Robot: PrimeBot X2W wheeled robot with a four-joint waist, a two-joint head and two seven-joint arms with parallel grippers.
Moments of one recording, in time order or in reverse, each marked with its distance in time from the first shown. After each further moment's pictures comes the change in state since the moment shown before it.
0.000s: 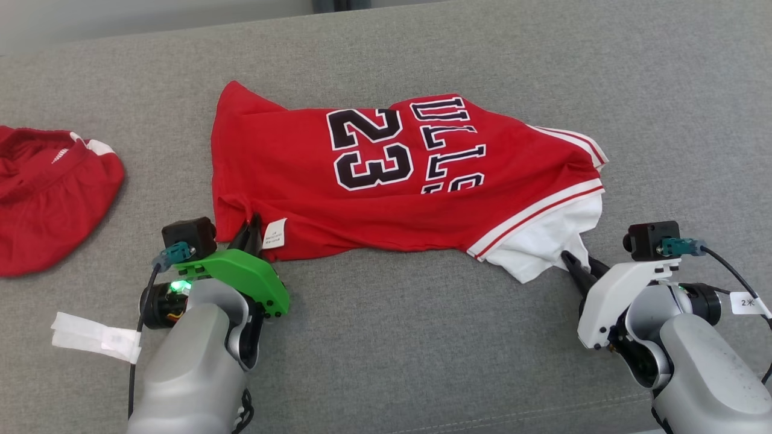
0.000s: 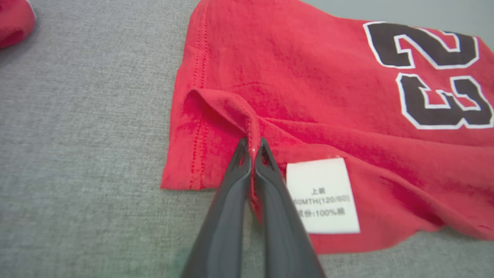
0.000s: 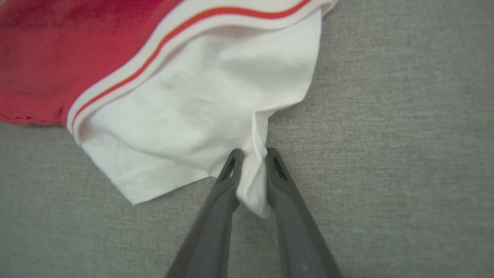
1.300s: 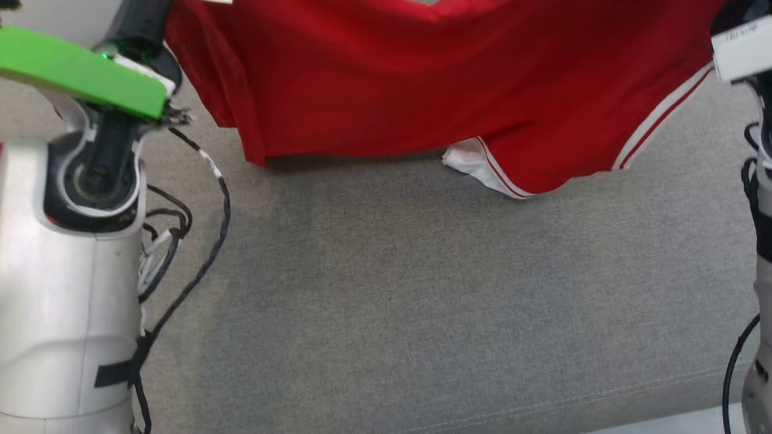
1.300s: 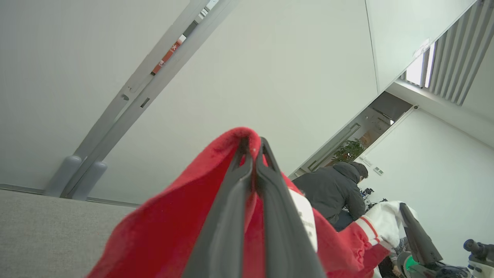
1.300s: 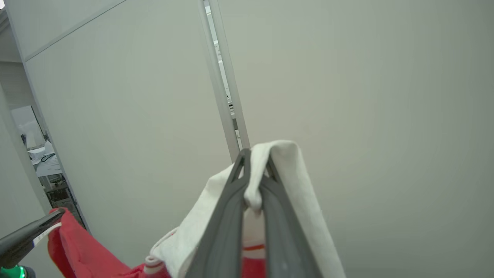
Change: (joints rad) left arm -0.142 0.131 0.195 -0.890 -0.591 0.016 0.430; right arm -0.448 -0.004 -0.244 -0.562 0.118 0.000 0.011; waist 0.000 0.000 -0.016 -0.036
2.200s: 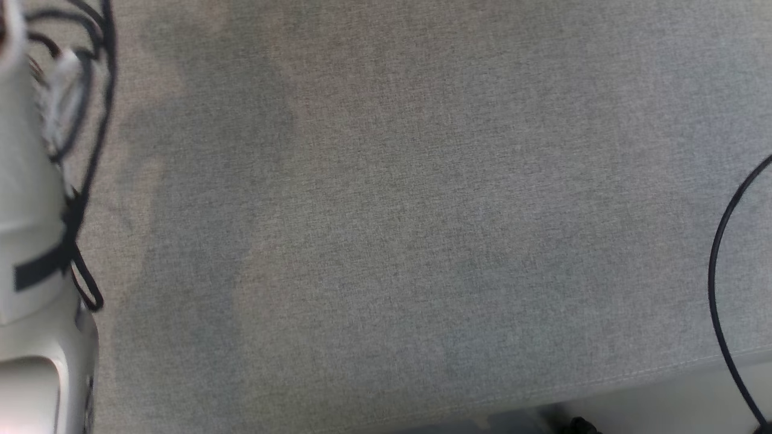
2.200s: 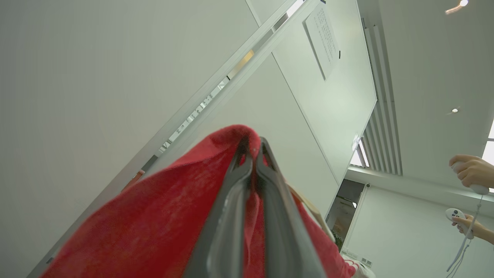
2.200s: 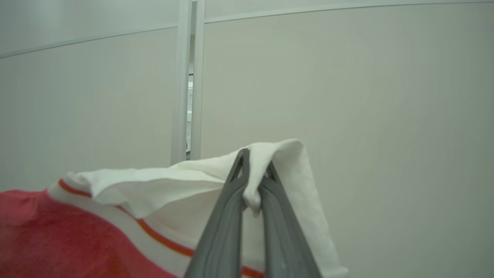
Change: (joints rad) left arm -0.460 0.021 -0.023 -0.080 0.031 -0.081 -0.462; right arm -0.597 -0.016 0.042 0.353 -0.245 0.000 -0.492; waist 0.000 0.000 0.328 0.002
